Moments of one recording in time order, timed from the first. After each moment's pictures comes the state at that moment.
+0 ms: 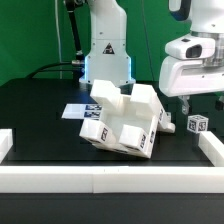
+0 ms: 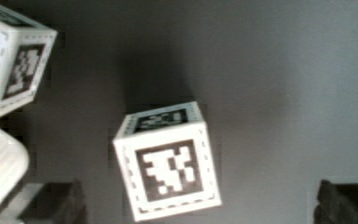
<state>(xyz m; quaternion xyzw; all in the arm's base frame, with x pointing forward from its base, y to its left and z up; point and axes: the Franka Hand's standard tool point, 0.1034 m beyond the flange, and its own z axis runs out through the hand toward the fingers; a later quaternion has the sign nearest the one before) 0.416 0.178 0.037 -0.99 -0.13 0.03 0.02</state>
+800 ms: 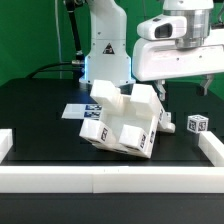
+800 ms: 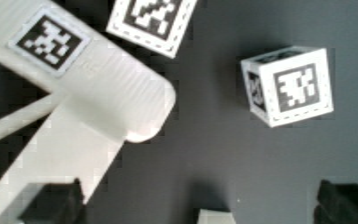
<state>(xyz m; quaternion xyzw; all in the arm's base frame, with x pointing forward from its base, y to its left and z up) 0.449 0.125 0.077 -0.99 -0.10 0.02 0.04</state>
